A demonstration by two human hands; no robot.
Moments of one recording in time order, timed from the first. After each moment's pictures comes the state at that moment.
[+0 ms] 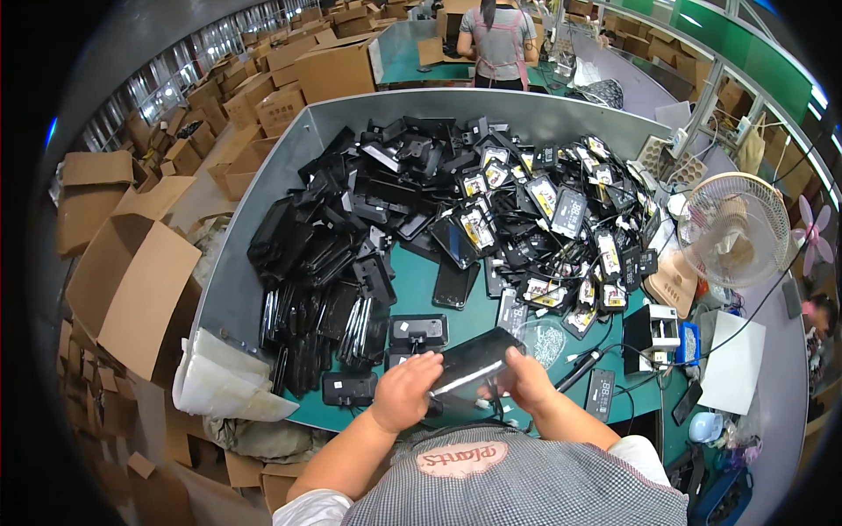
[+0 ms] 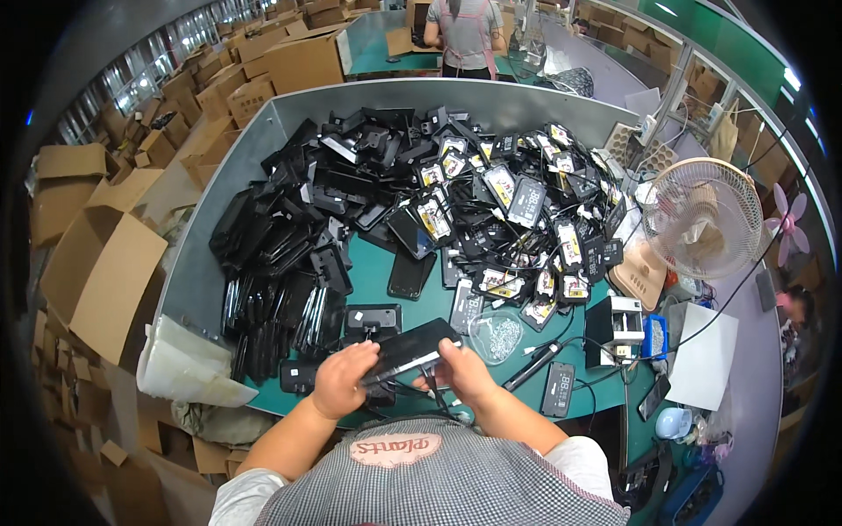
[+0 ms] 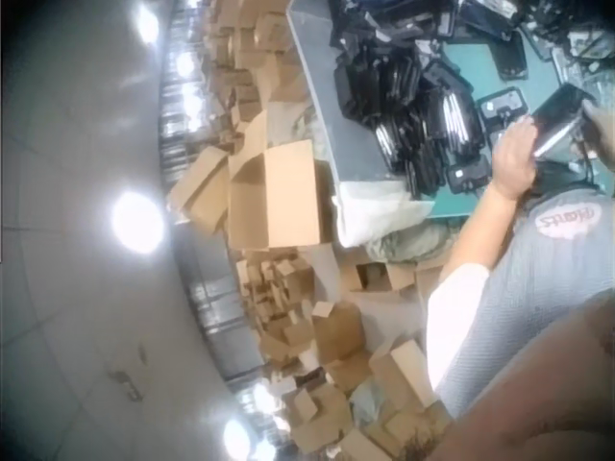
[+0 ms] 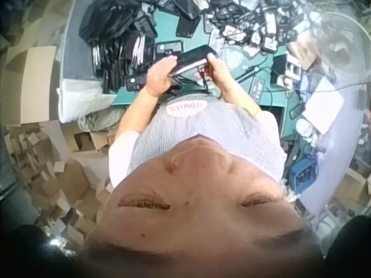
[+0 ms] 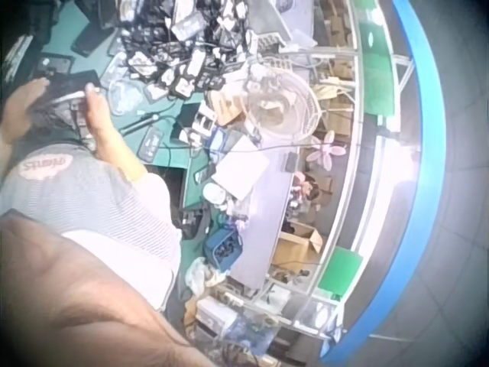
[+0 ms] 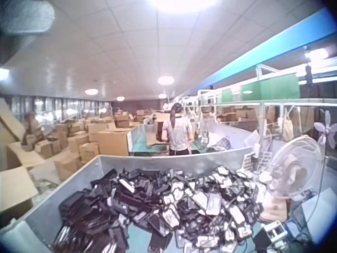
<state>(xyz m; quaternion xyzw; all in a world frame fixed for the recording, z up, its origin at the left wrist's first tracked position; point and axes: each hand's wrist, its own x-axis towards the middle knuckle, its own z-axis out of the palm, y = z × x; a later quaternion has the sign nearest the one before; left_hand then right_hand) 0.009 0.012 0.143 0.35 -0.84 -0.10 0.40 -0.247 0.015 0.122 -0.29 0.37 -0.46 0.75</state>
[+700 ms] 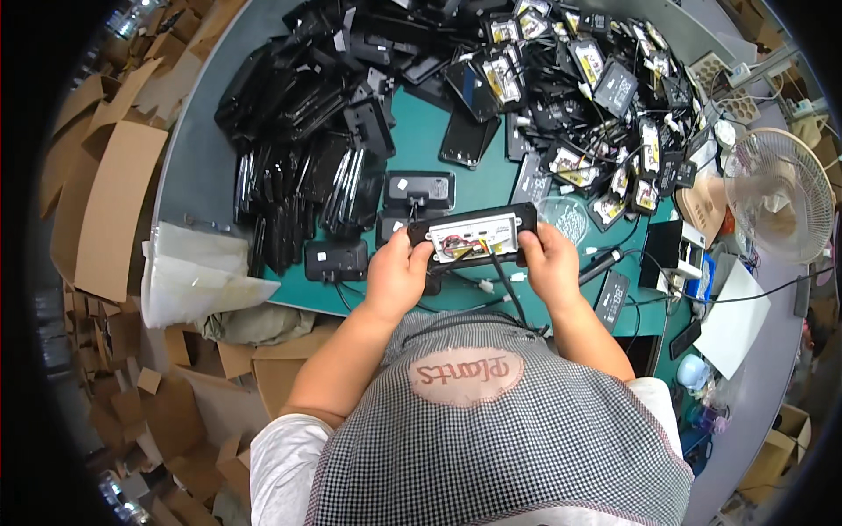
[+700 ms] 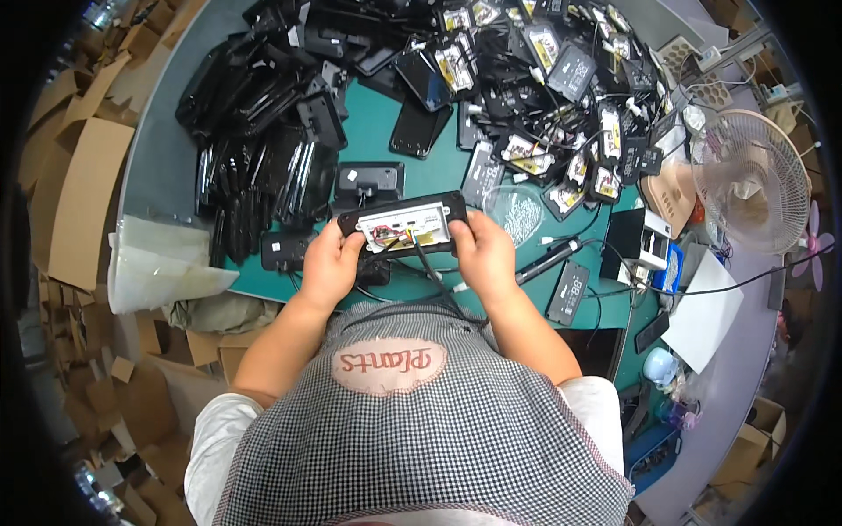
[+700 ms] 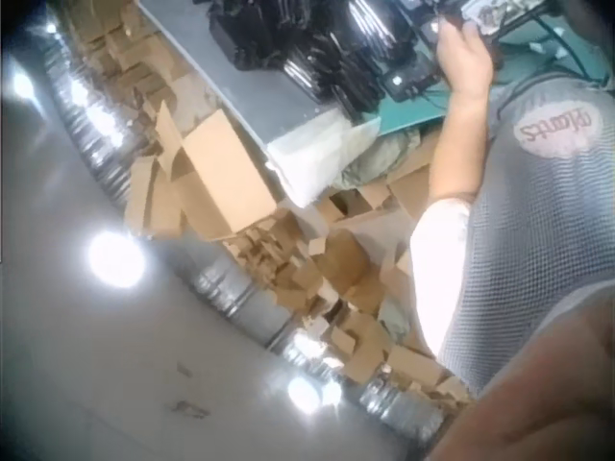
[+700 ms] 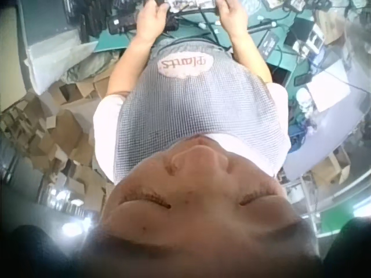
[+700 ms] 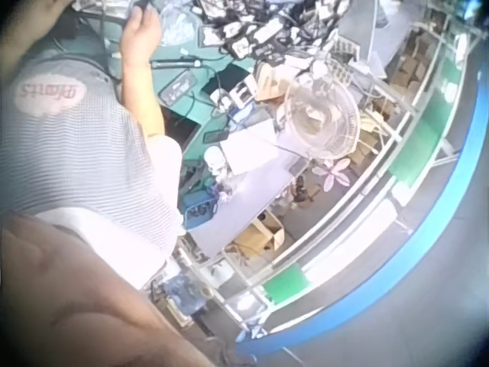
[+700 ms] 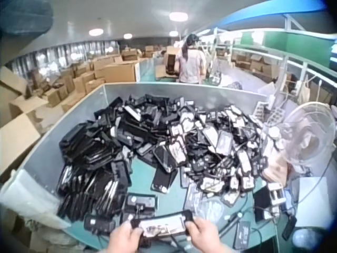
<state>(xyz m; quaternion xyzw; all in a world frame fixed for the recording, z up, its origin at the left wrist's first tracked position) -0.002 0.014 0.082 0.60 -0.61 -0.34 0.39 -0.245 0.003 0.094 -0.55 0.64 -0.34 0.40</state>
